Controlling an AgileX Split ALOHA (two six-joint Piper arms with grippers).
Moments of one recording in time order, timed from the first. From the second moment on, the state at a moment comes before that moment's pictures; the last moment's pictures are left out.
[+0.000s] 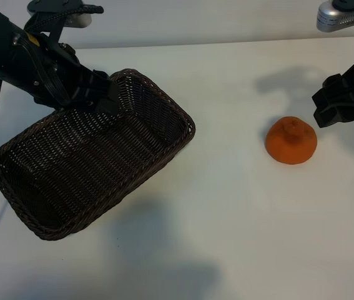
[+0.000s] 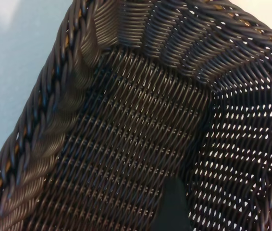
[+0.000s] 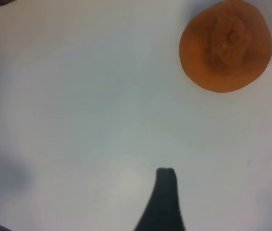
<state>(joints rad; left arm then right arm) -0.31 1.58 -1.21 -0.31 0.79 0.18 0.13 1.43 -1.21 0.18 1.10 -0.14</state>
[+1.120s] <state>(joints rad) -0.31 1.50 -1.21 -0.21 0.77 -0.01 0.13 1.43 -1.21 0.18 1.10 -0.14</state>
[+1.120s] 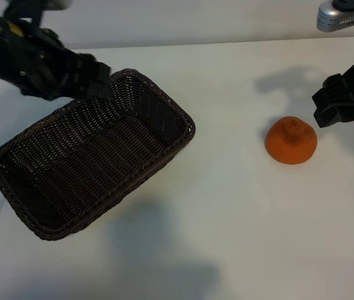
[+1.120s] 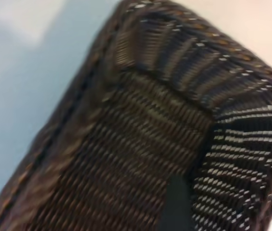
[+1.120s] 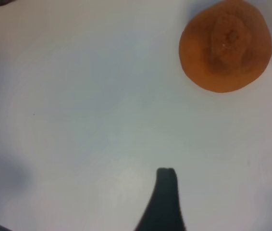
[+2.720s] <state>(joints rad) -0.31 1.24 -0.61 0.31 0.64 -1.05 0.13 1.43 -1.21 0.18 1.12 -0.14</state>
